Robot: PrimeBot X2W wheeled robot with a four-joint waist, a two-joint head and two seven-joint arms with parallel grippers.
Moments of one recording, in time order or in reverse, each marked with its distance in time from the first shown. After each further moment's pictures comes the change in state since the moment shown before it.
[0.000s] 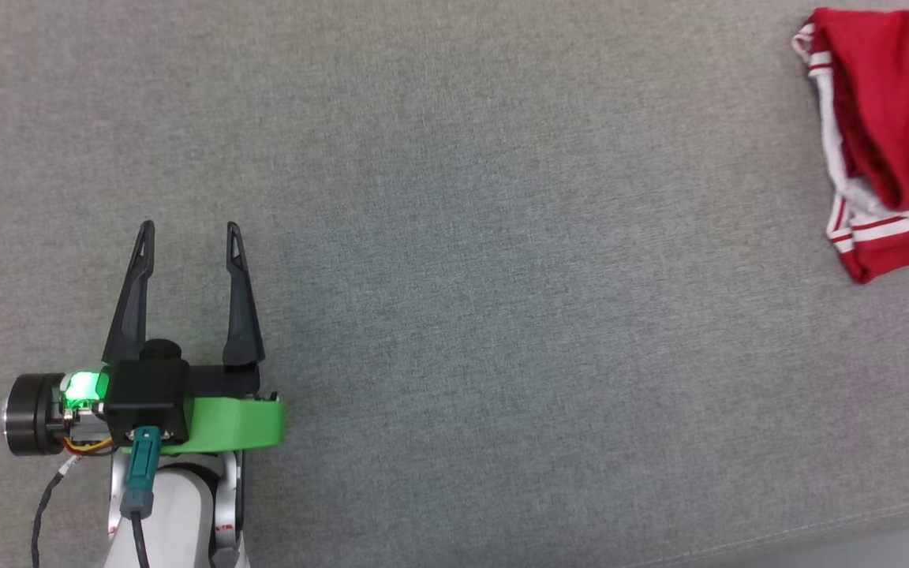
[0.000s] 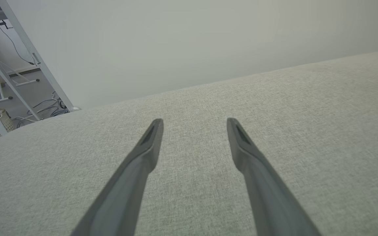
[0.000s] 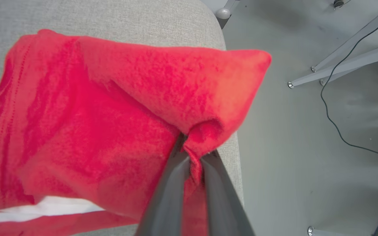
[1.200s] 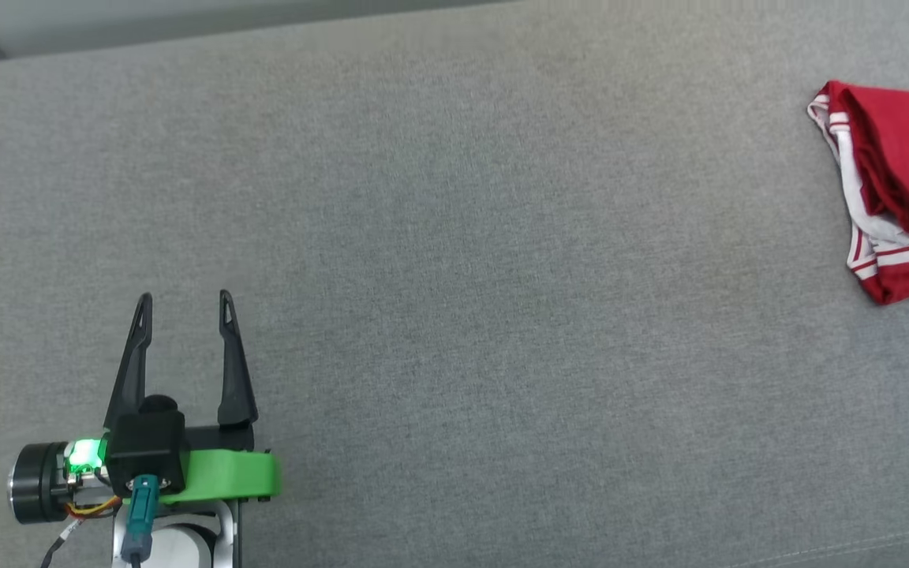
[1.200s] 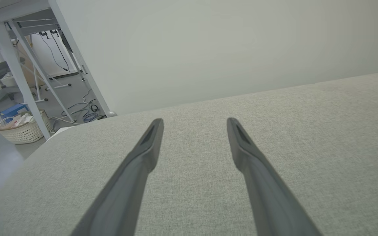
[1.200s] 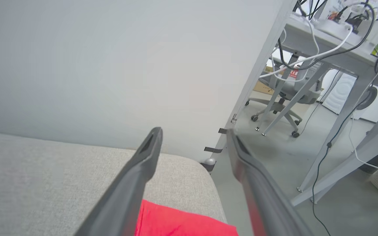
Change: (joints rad) left arm 0.113 0.018 -0.009 0.012 -0.049 0.056 0.000; right arm 0.024 0.231 -0.261 0.106 -0.295 0.000 -0.535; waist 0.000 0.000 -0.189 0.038
